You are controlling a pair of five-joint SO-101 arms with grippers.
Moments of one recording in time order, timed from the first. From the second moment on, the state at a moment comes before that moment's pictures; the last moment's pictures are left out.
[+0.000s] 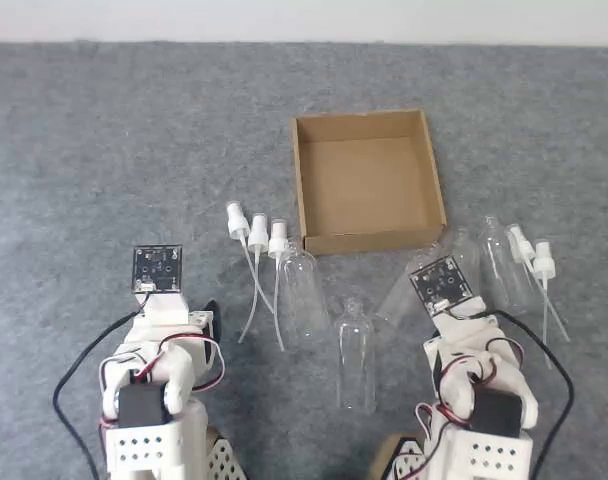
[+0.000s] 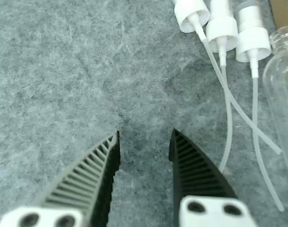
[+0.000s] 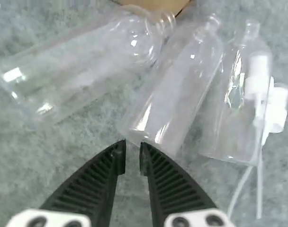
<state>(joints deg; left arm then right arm) -10.5 -103.4 96.9 72.2 3.1 5.3 -103.3 88.5 76.4 36.3</state>
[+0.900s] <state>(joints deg) -10.5 -103.4 96.9 72.2 3.1 10.9 -29.1 22.2 81.8 38.5</state>
